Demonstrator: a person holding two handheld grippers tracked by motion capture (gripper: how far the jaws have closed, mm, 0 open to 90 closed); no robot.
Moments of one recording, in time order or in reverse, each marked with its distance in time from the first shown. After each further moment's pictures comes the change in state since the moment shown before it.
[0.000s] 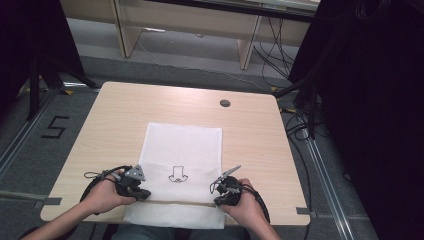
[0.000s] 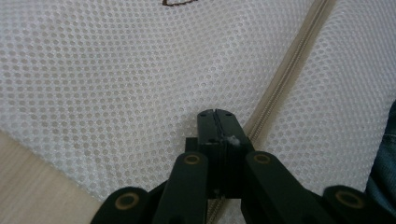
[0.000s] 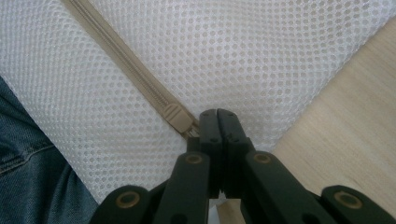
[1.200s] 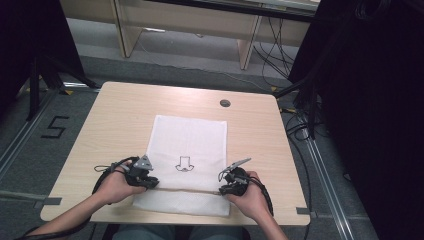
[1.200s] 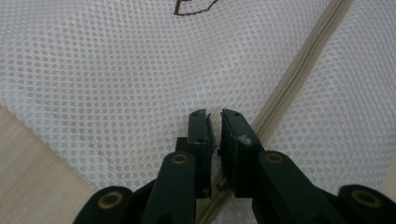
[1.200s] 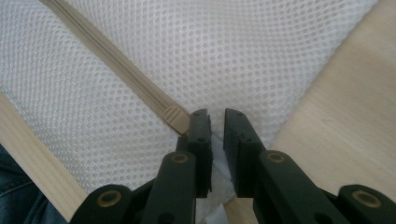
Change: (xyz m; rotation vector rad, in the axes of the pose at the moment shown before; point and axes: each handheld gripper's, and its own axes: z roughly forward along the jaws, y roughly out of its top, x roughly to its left) left arm 0.017 0.022 0.014 -0.052 0.073 0.011; right arm -0.031 0.004 -0.003 -0.098 -0.039 0.090
